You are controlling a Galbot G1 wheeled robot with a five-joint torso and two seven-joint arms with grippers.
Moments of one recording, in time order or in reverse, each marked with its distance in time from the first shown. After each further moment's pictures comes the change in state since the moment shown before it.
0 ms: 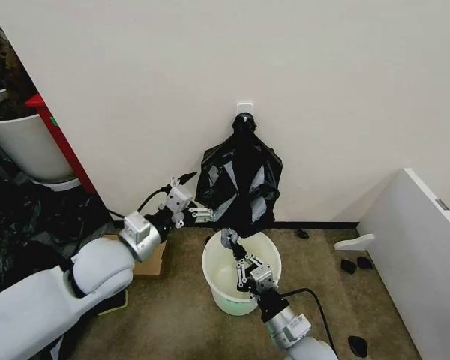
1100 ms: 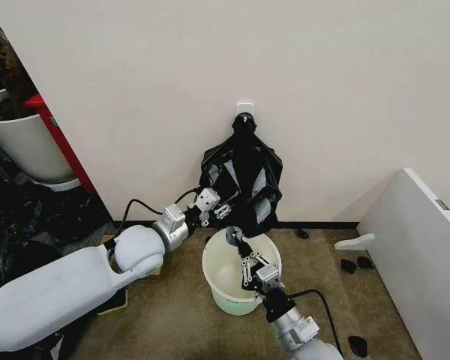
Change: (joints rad) left arm -0.258 -0.121 0.302 0.160 -0.059 0.039 -0.028; right arm -0.022 0.000 0.028 0.039 0.012 0.007 -0.002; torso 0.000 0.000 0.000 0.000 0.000
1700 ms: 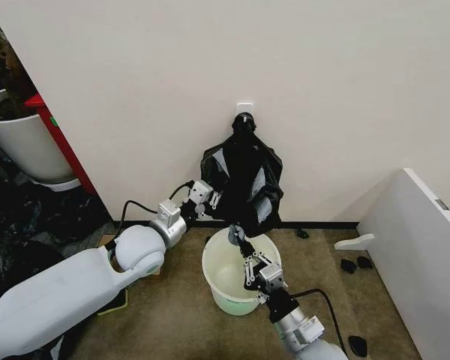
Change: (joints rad) left arm 0.111 -0.044 -0.147 -0.008 -0.036 -0.049 -0.070; right arm -0.068 -0.036 0.007 0.070 0.078 -0.051 -0.017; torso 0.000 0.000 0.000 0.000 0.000
